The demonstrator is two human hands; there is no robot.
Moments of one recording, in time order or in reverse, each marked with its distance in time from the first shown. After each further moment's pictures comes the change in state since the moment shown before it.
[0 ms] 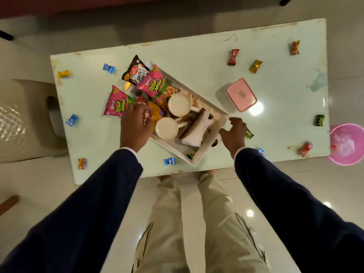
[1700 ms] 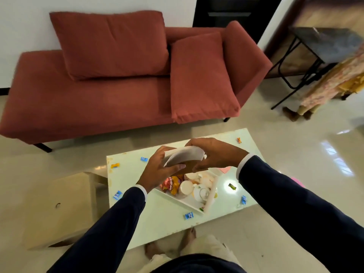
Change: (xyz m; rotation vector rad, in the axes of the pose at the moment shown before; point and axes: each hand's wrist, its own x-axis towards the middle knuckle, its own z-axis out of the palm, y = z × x) left_hand -0.086 0.083 -0.318 -0.605 -0.203 0.421; right_hand -0.359 -0.345 -0.131 -0.632 -0.298 -0.899
